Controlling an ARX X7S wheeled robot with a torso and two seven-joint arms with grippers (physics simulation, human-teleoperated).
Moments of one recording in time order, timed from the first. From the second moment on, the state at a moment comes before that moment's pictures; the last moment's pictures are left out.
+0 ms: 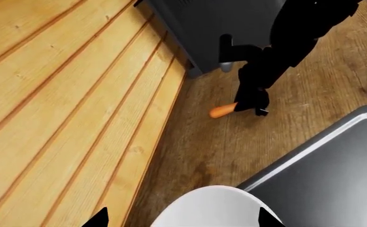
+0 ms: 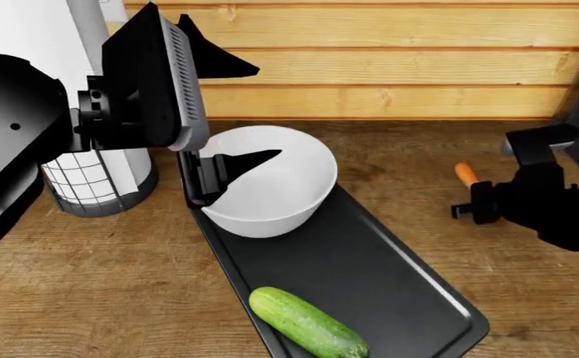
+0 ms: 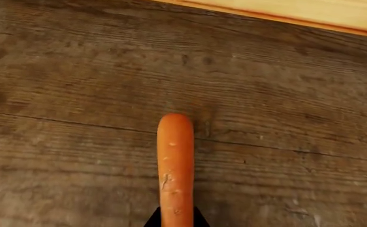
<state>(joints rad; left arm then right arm) -1.31 -0.64 0.65 0.15 -0.51 -0.66 0.86 1.38 0.80 -1.45 0.68 1.37 0.50 0.03</state>
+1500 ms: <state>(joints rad) -1.28 -0.66 0.64 0.14 -0.51 -0.62 0.84 1.84 1.01 -1.64 -0.36 2.36 0.85 0.68</state>
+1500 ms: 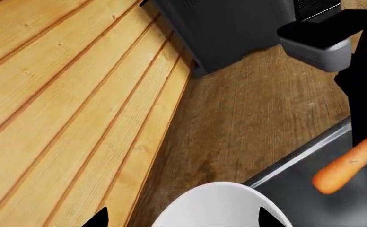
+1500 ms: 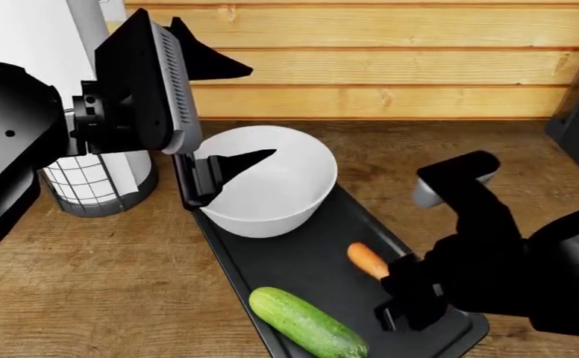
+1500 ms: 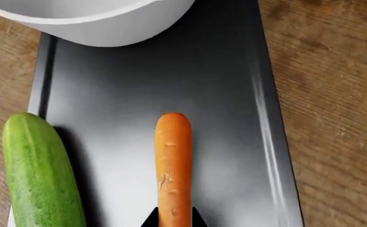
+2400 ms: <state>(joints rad) -1.27 -0.72 0.61 0.28 -0.57 -0.69 0.80 1.93 1.03 -1.49 -0.44 2.14 0.87 0.58</state>
